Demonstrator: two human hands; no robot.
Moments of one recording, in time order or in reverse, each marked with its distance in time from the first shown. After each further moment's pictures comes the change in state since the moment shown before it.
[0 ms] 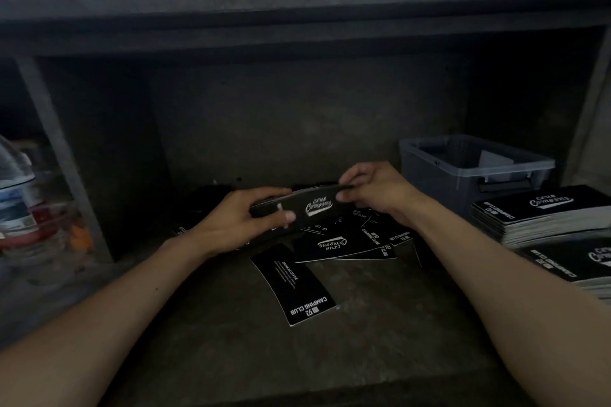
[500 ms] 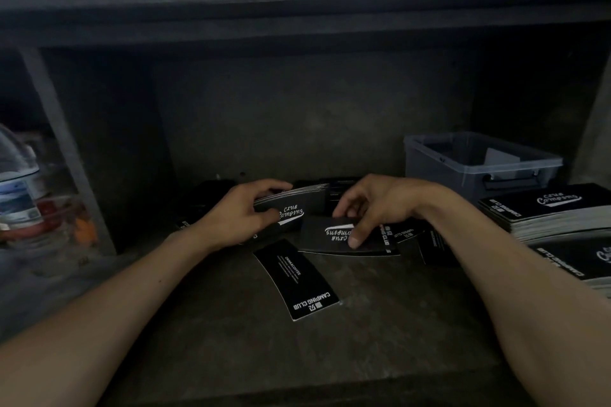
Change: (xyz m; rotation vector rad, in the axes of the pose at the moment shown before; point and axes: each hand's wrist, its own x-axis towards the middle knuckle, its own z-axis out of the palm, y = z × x) left_hand 0.001 -0.001 0.001 0.031 0.034 -0.006; right_hand -0.011 -0.015 -0.012 -0.590 -0.523 0.046
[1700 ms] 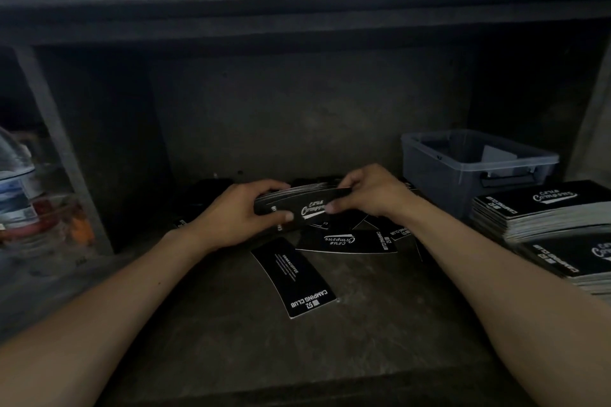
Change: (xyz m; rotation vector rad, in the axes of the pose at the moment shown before) left_hand 0.002 -0.010 0.000 0.169 -0.003 0.079; right_hand 0.021 0.001 0.020 0.209 0.495 0.089
